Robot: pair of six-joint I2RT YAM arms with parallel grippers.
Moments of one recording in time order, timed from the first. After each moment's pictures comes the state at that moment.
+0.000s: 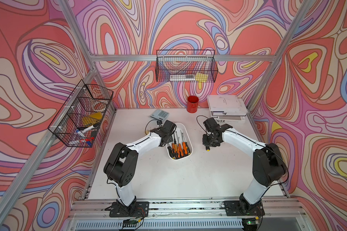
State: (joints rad) left arm -0.52 1.78 1.24 -0.52 -0.32 -0.74; right arm 0.42 1.77 1.27 -0.78 0.06 0.48
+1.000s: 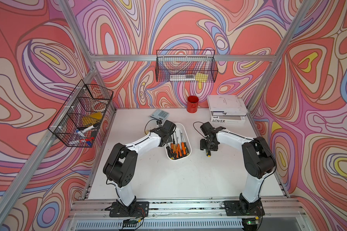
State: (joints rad) left arm -0.52 1.77 1.24 -0.54 -0.35 -0.71; right arm 0.42 1.86 1.26 -0.75 0.06 0.47
